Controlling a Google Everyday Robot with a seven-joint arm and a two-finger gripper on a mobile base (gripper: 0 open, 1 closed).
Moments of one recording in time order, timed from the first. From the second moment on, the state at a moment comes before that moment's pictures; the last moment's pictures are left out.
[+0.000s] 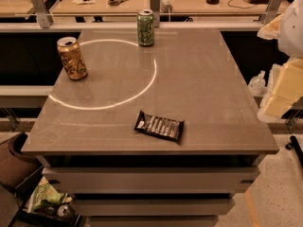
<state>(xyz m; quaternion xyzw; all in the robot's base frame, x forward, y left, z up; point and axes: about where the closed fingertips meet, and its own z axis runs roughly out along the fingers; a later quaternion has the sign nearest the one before) 0.438 -0.213 0.989 -0.60 0.78 -0.05 0.18</state>
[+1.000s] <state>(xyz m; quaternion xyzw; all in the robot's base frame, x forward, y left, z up) 0.436 -0.205 0.963 -0.59 0.77 0.03 0.24</state>
